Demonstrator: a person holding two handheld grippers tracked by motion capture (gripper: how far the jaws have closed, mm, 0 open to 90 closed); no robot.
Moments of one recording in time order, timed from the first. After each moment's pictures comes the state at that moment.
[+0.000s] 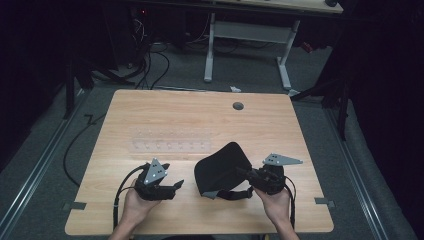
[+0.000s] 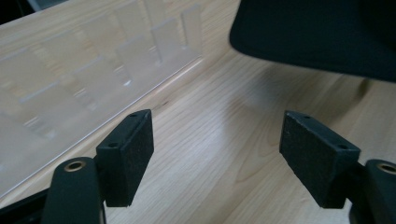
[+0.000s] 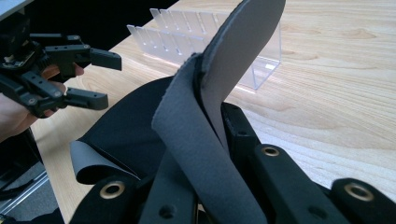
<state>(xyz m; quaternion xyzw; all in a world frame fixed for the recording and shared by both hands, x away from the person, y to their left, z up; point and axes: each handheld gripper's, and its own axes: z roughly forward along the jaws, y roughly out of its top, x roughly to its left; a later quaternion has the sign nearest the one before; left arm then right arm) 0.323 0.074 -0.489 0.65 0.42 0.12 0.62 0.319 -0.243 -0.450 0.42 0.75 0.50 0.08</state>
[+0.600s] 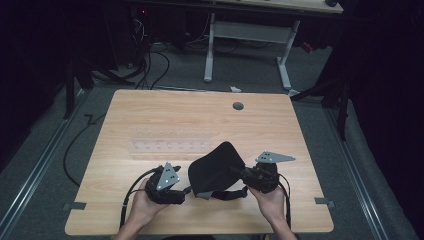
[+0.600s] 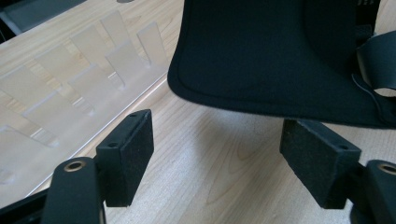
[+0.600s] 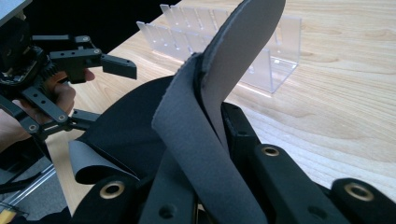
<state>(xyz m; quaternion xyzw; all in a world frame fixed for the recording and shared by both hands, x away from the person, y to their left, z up) 0.314 0.052 -0.489 0.68 0.38 0.12 0.62 0.325 -0.226 -0.445 0.41 0.76 0.49 0.07</state>
